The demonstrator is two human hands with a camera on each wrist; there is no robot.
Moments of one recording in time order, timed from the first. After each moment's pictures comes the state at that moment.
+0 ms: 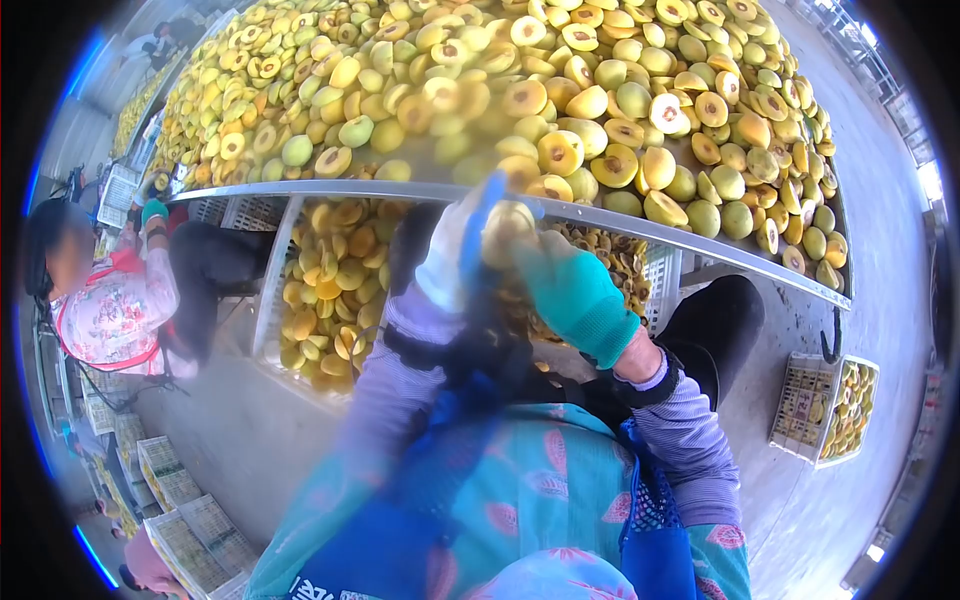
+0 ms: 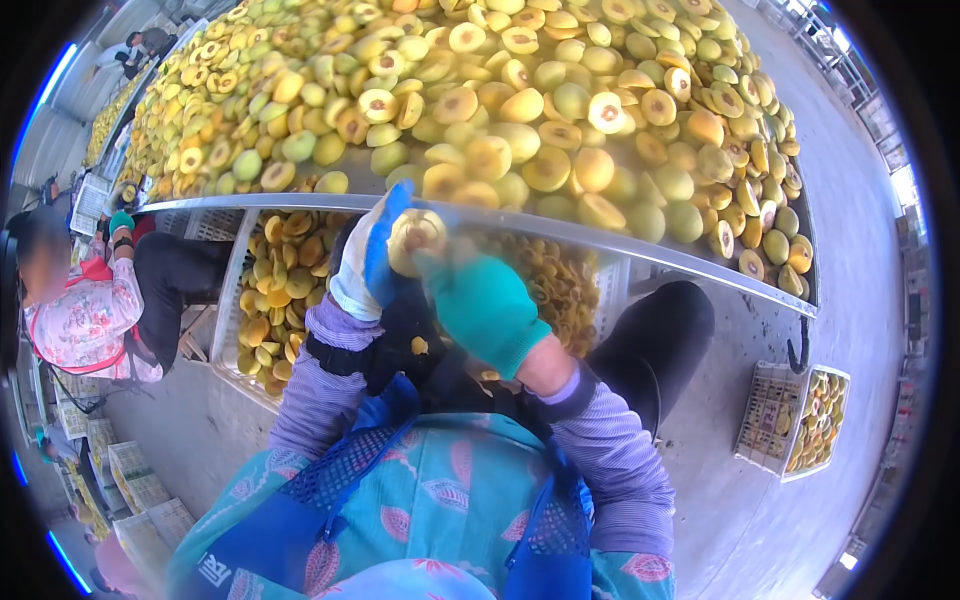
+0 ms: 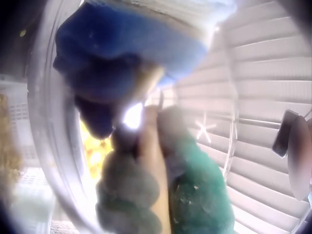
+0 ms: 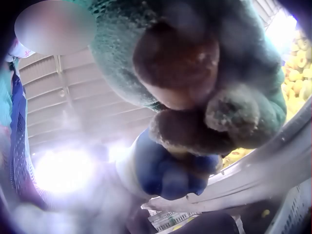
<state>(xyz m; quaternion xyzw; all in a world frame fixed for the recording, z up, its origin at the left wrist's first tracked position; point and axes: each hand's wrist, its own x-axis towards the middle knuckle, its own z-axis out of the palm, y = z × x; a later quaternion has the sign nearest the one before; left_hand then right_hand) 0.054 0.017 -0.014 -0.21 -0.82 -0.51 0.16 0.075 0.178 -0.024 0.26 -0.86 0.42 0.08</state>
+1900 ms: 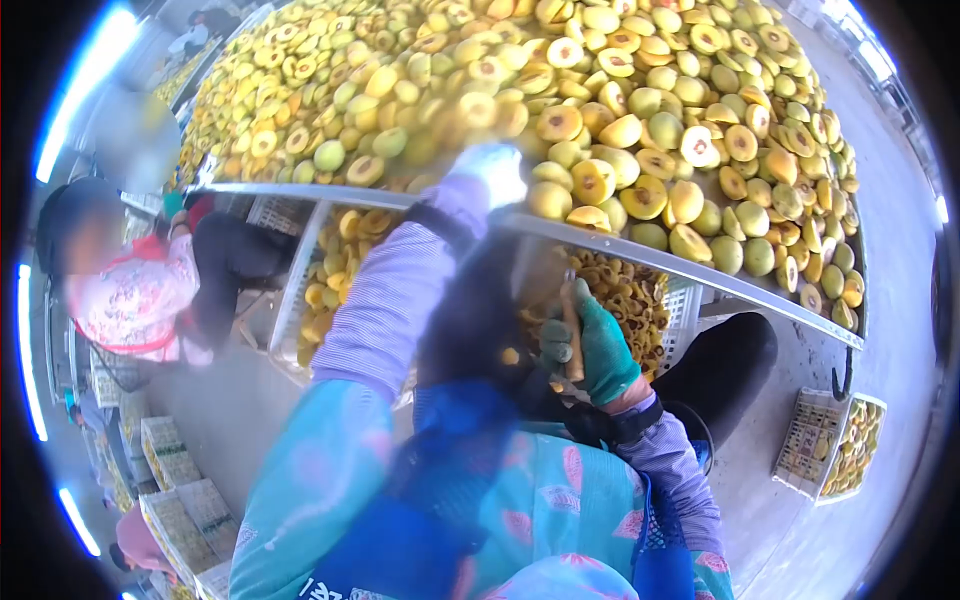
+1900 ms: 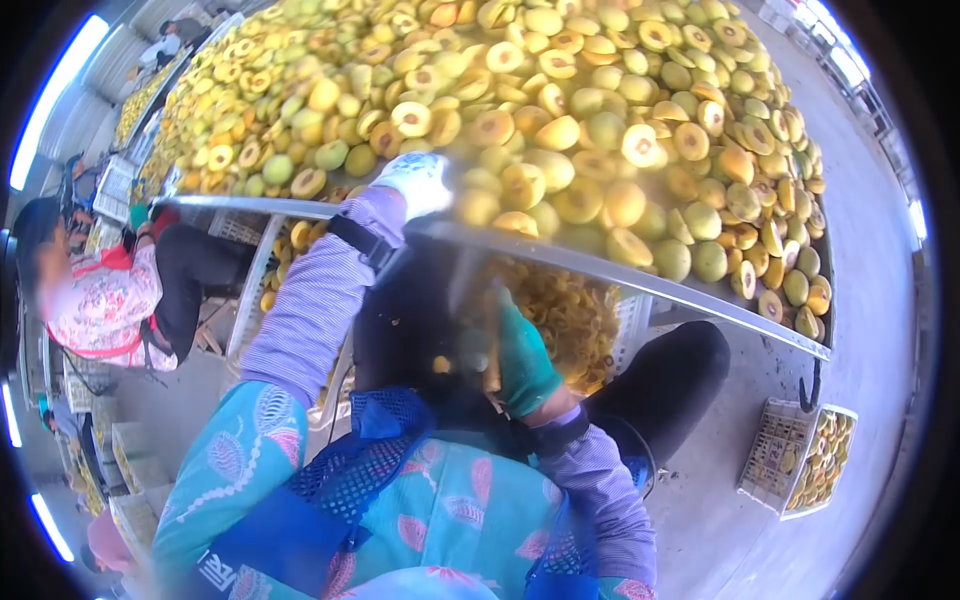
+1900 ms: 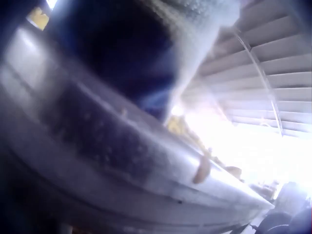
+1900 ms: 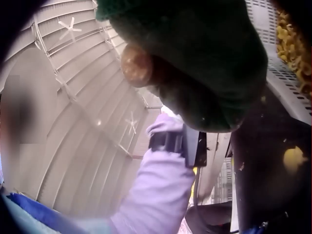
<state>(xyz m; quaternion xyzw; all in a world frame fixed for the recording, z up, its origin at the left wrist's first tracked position) -0.070 -0.026 -0.029 -0.09 -0.99 -0.07 -0.10 0.091 0.182 -0.054 -0.16 -0.25 0.86 -0.42</state>
